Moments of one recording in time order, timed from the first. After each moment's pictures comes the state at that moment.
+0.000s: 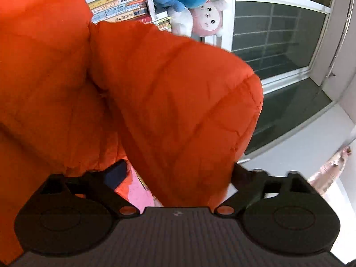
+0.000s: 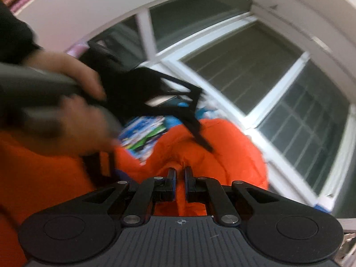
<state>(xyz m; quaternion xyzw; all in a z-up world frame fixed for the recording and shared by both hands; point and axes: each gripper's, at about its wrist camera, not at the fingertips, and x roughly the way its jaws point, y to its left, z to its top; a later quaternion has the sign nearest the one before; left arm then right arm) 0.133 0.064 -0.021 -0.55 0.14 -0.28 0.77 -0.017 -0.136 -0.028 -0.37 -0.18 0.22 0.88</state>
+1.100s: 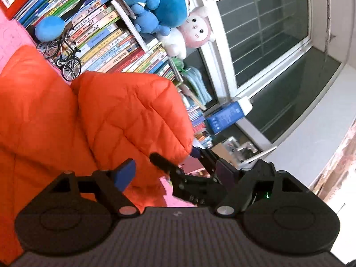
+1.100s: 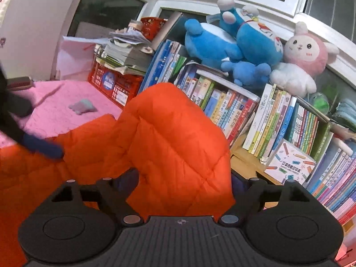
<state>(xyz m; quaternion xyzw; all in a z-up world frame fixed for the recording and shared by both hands) 0.097 0.105 0.029 -0.43 0.15 -0.24 0.86 0.204 -0.132 0.066 -0.29 0.12 0.35 0.88</state>
